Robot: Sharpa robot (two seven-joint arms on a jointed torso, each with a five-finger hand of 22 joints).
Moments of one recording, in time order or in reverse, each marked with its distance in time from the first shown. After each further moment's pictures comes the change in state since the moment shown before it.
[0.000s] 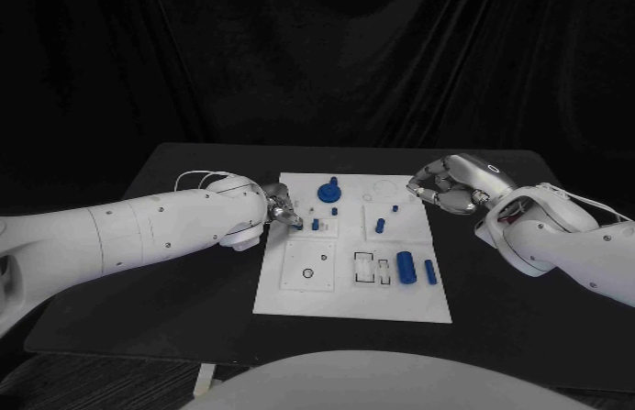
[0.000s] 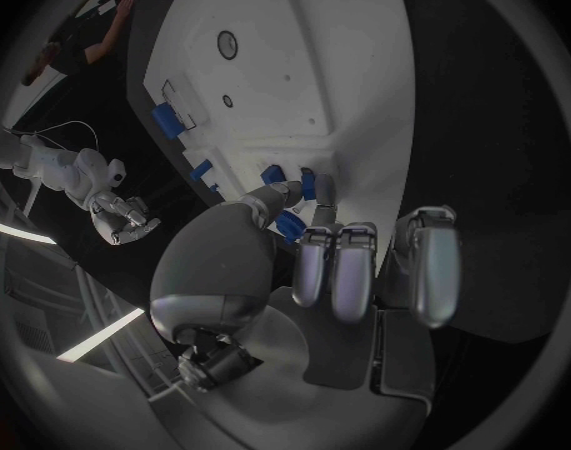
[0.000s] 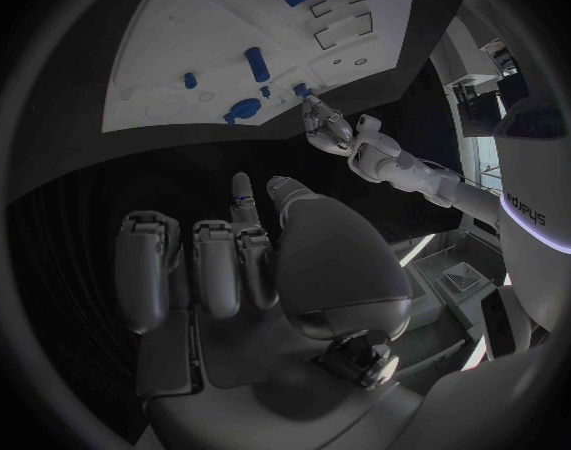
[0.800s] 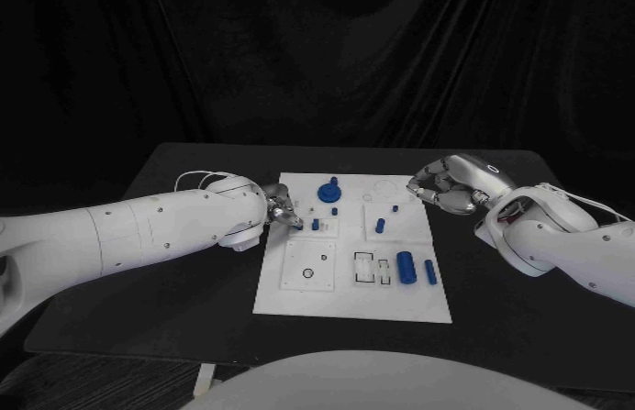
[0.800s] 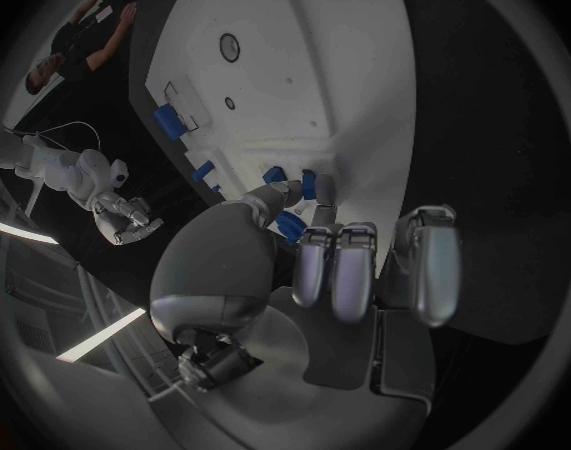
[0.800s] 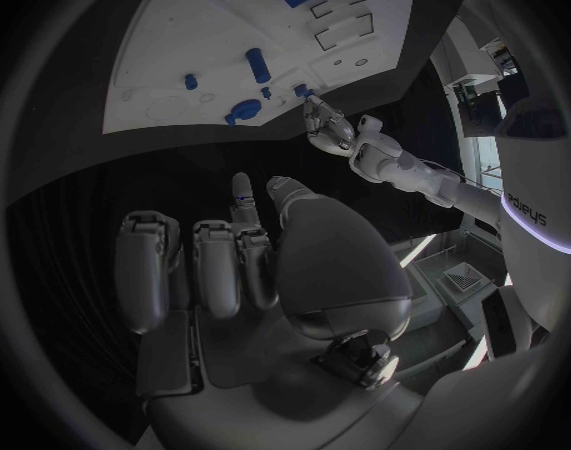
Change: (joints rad) left arm 0.000 -0.003 0.000 0.003 0.000 0.004 0.009; left_hand 0.012 -0.007 -0.006 -0.006 -0.009 0.002 -0.001 0.005 0.005 -0.003 -0.003 0.000 0.000 0.000 0.000 0.000 0.000 0.000 -0.005 -0.005 -0.009 0.000; right arm -0.001 0.002 0.000 -0.003 0.000 0.003 -0.003; right_hand 0.000 0.000 0.000 0.000 0.000 0.000 0.000 -0.005 0.000 0.000 0.000 0.000 0.000 0.000 0.000 0.000 0.000 0.000 0.000 0.000 0.000 0.000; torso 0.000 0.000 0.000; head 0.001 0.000
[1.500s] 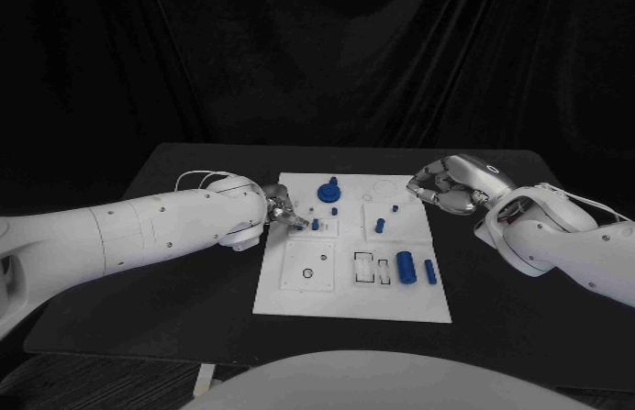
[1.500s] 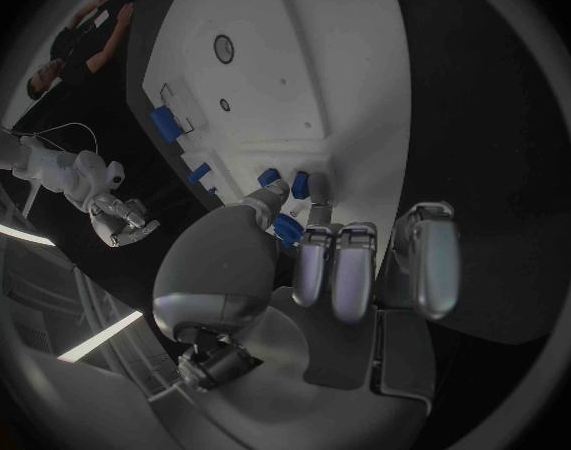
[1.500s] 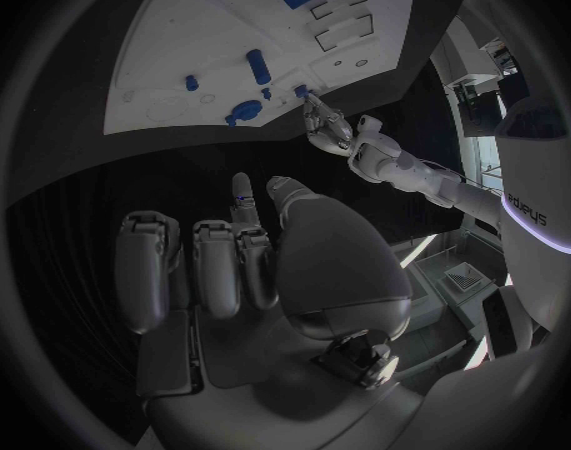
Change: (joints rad) left arm -0.001 0.010 0.000 -0.018 -0.001 0.017 -0.008; left_hand -0.076 0.026 -0.197 0.129 -0.317 -0.014 0.014 -0.028 -0.061 0.002 0.009 0.000 0.000 0.000 0.007 0.000 0.000 0.000 -0.012 0.009 -0.019 0.000; right arm -0.001 -0.001 0.000 0.000 0.000 0.002 -0.002; right_hand 0.000 0.000 0.000 0.000 0.000 0.000 0.000 0.000 -0.001 0.000 0.000 0.000 0.000 0.000 0.000 0.000 0.000 0.000 0.000 0.000 0.000 0.000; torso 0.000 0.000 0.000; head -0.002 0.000
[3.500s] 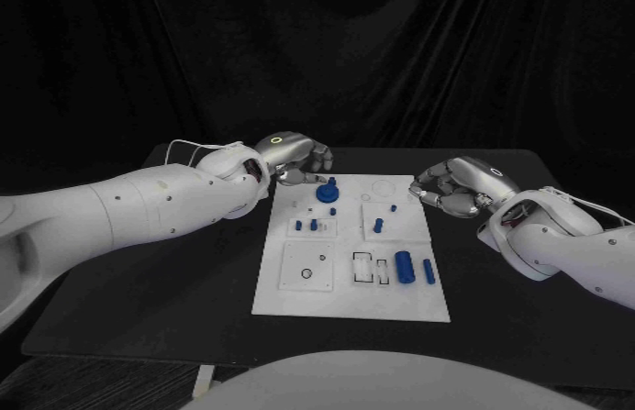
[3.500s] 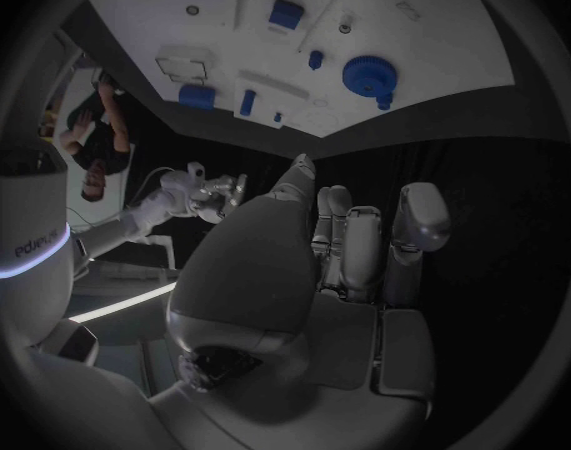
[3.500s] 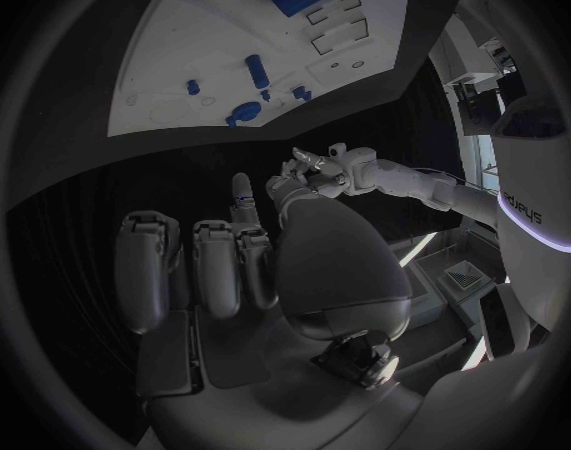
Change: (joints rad) left arm 0.062 0.053 0.000 -0.151 -0.340 -0.365 0.722; left_hand 0.512 0.043 -0.270 0.078 -0.033 -0.329 -0.027 0.228 -0.162 -0.743 -0.002 -0.741 -0.295 -0.163 0.008 -0.149 0.000 0.055 -0.228 0.075 -0.170 0.000; right arm -0.009 -0.028 0.000 0.022 0.003 -0.011 0.011; right_hand 0.004 -0.004 0.000 0.000 0.004 0.000 0.000 -0.004 0.000 0.000 0.000 0.000 0.000 0.000 0.000 0.000 0.000 0.000 0.000 0.000 0.000 0.000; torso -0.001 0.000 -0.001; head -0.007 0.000
